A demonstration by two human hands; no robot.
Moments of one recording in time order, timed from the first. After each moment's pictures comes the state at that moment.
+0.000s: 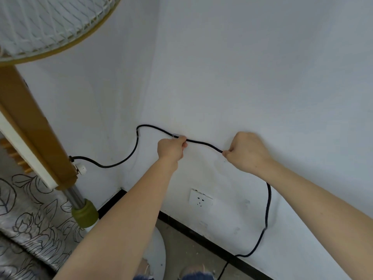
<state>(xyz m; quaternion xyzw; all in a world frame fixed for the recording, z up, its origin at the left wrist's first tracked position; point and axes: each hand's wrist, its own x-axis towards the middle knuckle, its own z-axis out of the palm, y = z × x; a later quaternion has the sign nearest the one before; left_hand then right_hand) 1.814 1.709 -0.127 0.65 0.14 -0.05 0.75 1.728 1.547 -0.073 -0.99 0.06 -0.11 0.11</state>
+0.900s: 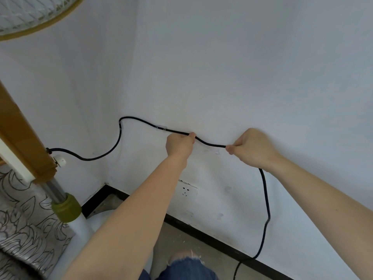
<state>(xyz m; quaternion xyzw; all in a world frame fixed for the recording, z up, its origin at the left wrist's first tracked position) 1.778 1.659 -0.127 0.69 0.07 -0.08 0.71 1.684 1.511 -0.067 -0.96 0.13 -0.07 0.23</state>
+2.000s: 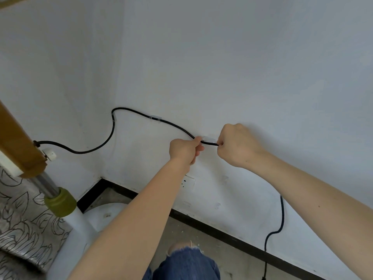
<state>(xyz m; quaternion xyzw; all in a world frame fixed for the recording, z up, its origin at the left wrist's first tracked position) 1.753 1.648 -0.147 0.66 0.09 -0.19 0.72 1.678 1.545 -0.075 -0.99 0.09 -0.06 0.08</state>
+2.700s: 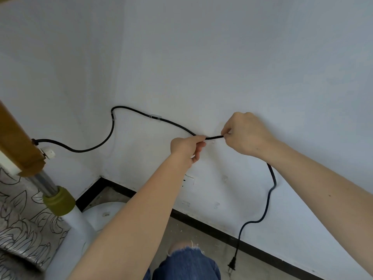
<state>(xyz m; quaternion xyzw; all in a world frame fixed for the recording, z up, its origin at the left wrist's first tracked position) 1.749 1.650 -0.134 0.60 0.11 -0.25 0.75 1.689 1.523 -0.063 -0.99 0.09 -0.10 0.10</state>
